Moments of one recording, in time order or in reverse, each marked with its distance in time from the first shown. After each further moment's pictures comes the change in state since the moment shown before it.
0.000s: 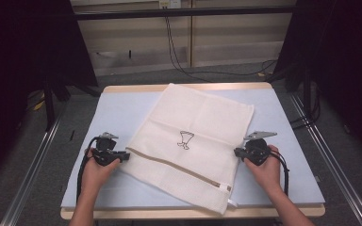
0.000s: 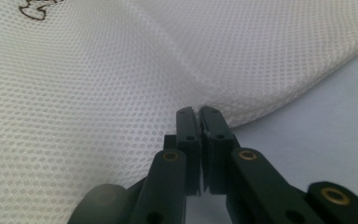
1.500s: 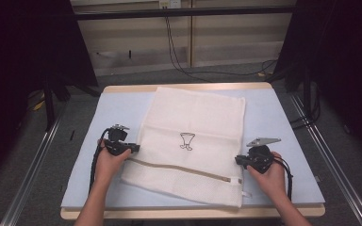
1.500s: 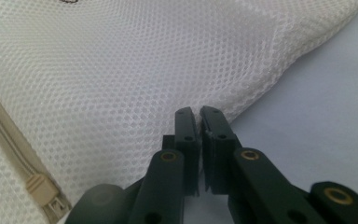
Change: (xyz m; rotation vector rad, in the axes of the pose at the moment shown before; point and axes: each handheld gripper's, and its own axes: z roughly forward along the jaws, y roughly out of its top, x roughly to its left) left arm -0.006 0.033 0.027 0.009 -0.019 -0.018; right arm 0.005 -0.017 -0.010 0.016 0.058 0.017
